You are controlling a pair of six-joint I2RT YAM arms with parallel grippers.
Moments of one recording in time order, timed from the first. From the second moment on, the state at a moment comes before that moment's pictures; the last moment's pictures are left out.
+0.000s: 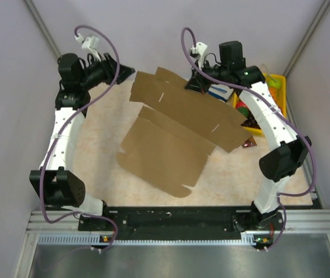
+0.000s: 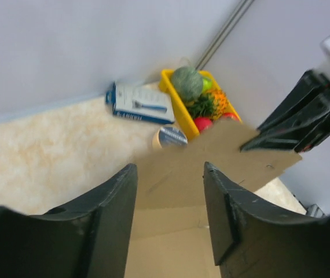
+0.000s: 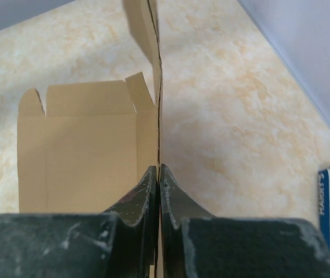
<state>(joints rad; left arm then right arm) -0.01 1.48 1.53 -0.11 0.76 -0.43 0.40 1.82 2.05 -0.74 -0.66 -0.31</state>
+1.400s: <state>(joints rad) -0.28 1.79 1.90 -0.21 1.18 -0.16 0.40 1.82 2.09 -0.75 -0.94 -0.35</state>
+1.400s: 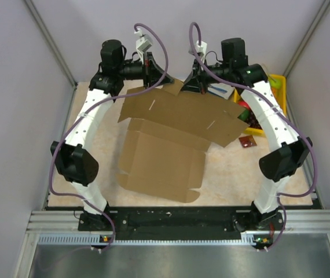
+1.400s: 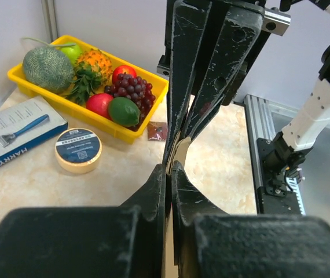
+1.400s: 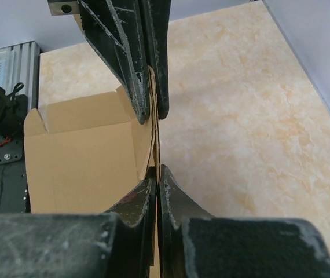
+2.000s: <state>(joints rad) -0.31 1.73 1.81 -0.24 1.11 -0.04 0.40 1.72 1.95 -0.75 -0.88 -0.34</state>
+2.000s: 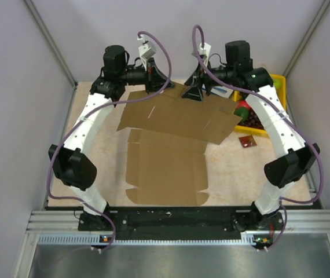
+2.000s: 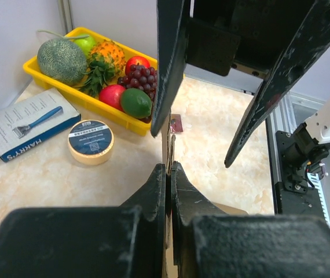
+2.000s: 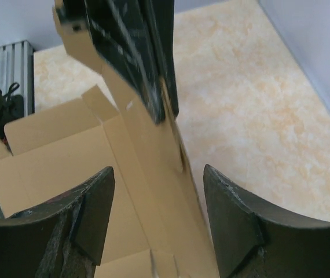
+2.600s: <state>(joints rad) -0.29 1.66 1.70 -0.11 1.14 -0.08 0.43 1.84 2.10 -0.74 -0.98 -0.30</state>
